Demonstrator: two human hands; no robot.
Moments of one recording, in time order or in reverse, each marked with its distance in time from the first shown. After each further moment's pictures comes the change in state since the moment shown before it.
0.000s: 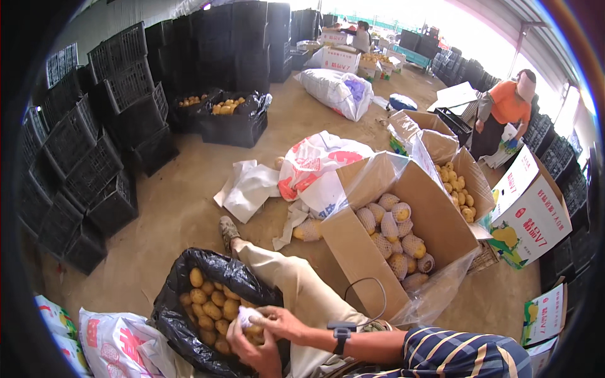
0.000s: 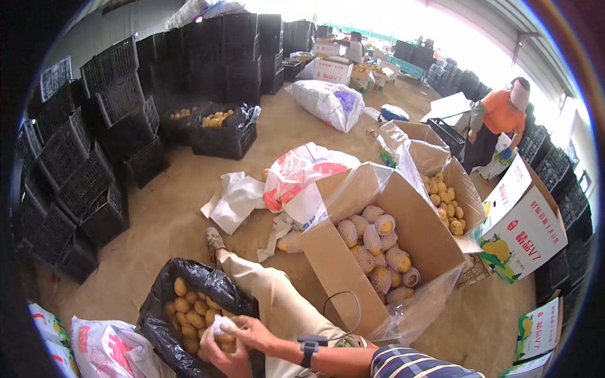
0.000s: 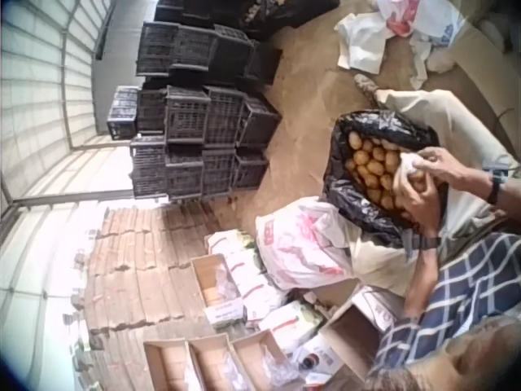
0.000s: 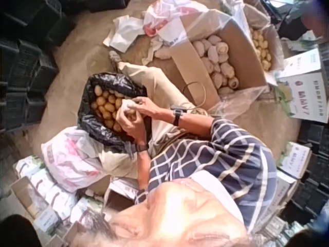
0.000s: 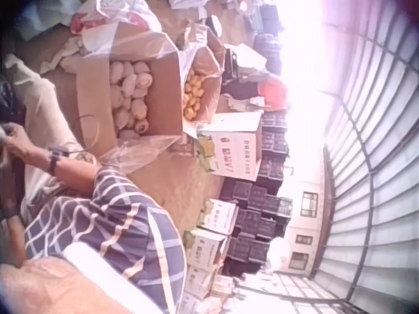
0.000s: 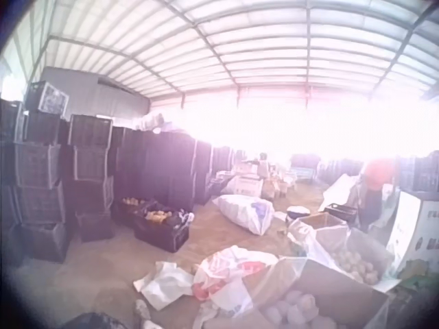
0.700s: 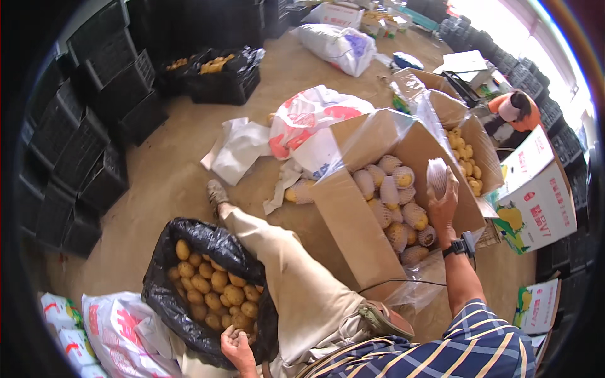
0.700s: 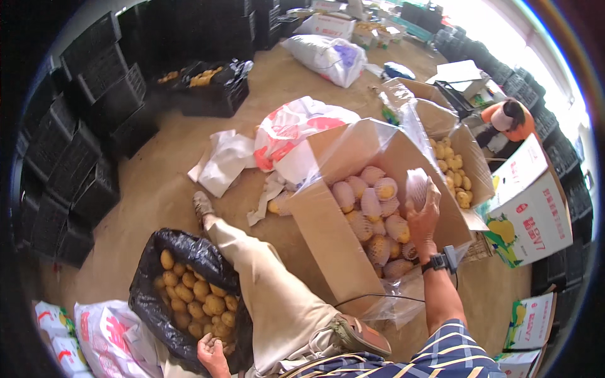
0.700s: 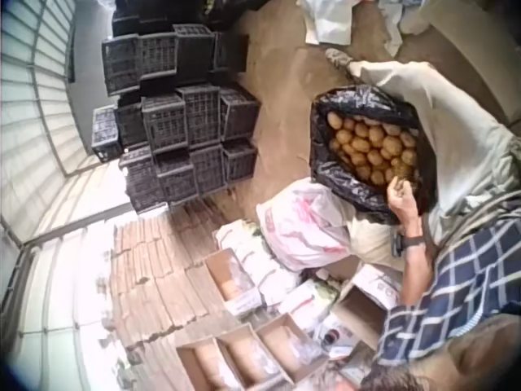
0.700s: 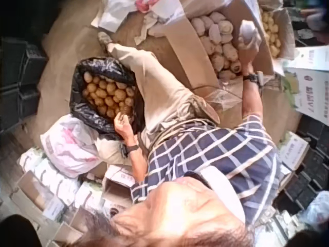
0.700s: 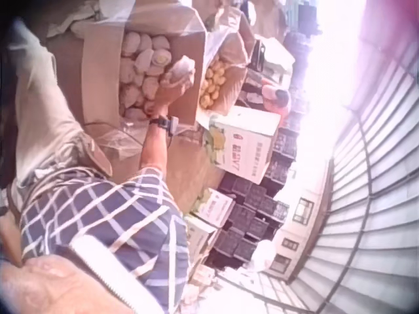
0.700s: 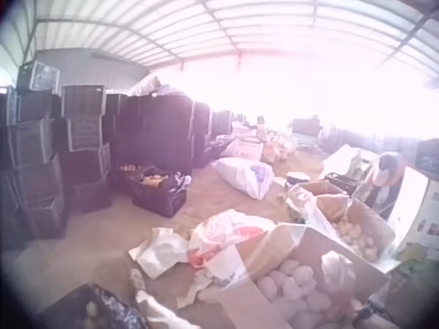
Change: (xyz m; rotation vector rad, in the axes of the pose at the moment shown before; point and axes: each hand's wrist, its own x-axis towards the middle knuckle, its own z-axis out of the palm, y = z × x) left_hand -0.096 -0.132 -0.006 -0.412 -0.227 -0.760; right_hand -0.152 -0.098 -0.431 -1.377 1.552 -0.800
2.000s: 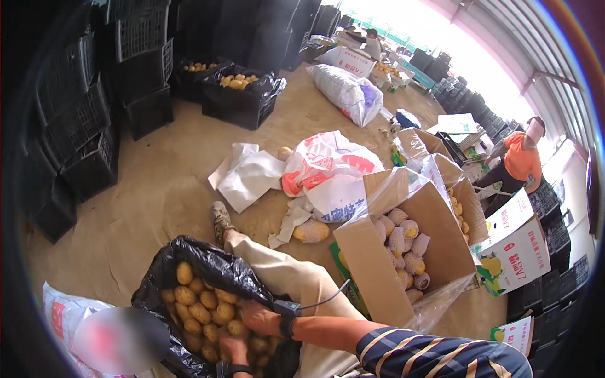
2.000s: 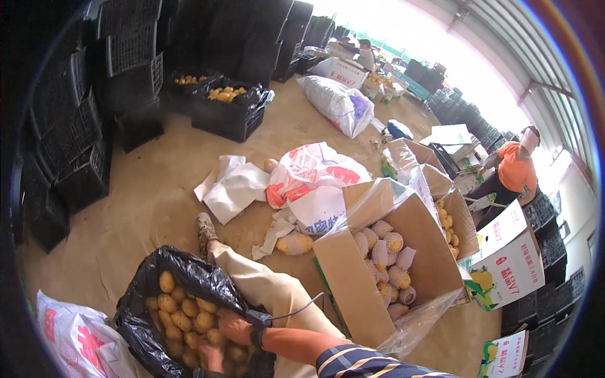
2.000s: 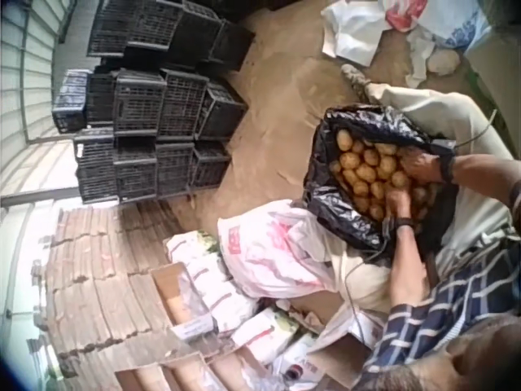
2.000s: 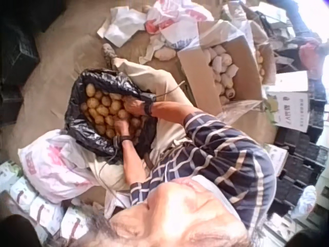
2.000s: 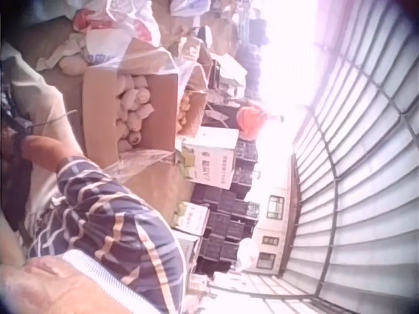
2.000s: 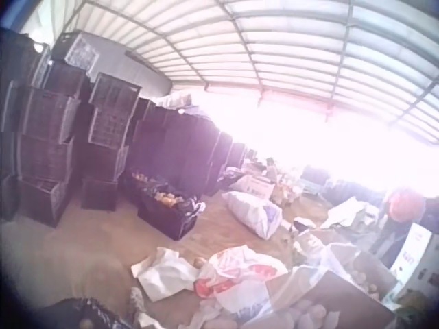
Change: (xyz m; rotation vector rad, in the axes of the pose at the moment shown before) left_hand 0.159 -0.091 0.050 0.360 0.021 -0.006; right_hand -0.299 -0.472 0.152 0.362 -1.191 -1.041
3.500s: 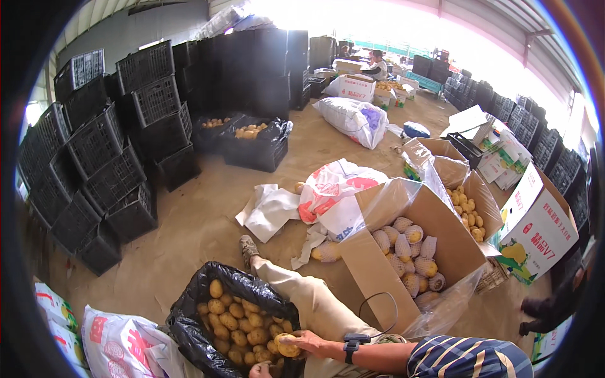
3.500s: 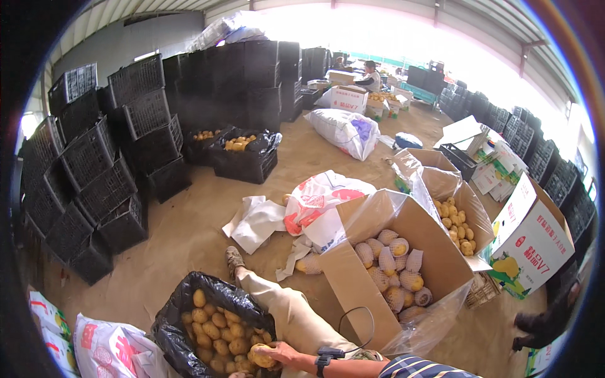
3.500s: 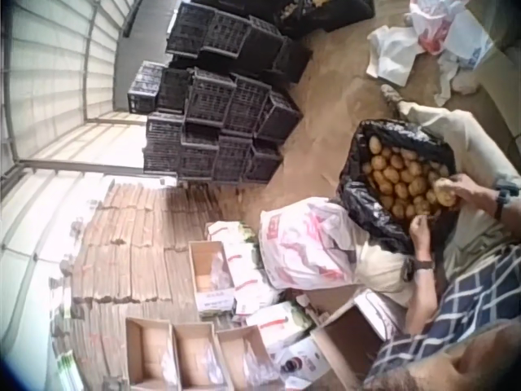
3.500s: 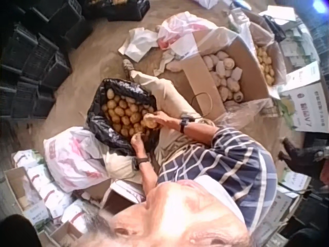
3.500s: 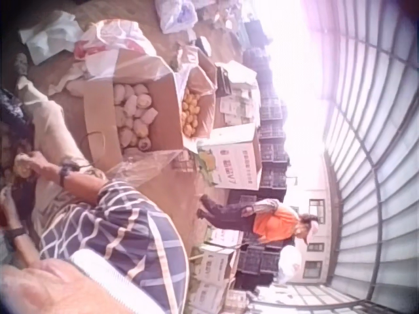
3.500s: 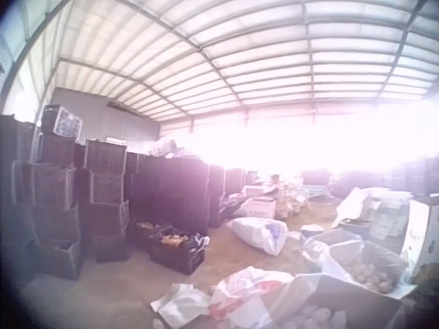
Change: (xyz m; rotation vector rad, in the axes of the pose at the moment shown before) left_hand -0.150 0.023 -0.094 -0.164 -0.134 0.095; right_hand -0.148 -0.047 -0.081 1.680 -0.133 0.824
